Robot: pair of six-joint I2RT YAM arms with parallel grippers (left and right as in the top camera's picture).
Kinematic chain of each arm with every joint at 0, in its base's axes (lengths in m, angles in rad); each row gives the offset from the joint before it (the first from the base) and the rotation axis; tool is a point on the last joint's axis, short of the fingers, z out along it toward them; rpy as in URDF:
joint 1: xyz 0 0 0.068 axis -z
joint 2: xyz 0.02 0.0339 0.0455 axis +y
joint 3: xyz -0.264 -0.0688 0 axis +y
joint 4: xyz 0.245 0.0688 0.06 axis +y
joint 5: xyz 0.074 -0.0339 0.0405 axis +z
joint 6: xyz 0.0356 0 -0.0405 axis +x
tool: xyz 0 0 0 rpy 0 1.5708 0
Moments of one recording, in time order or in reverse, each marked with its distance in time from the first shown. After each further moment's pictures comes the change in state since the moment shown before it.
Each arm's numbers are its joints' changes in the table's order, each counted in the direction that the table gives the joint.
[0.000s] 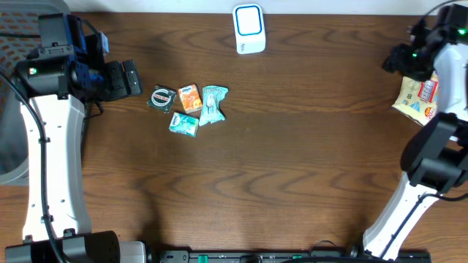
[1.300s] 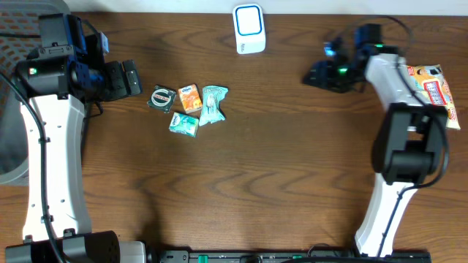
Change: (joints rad) left arm 0.000 0.000 0.000 0.000 0.000 0.000; right arm -0.303 -0.001 0.294 -0.213 0.437 0.049
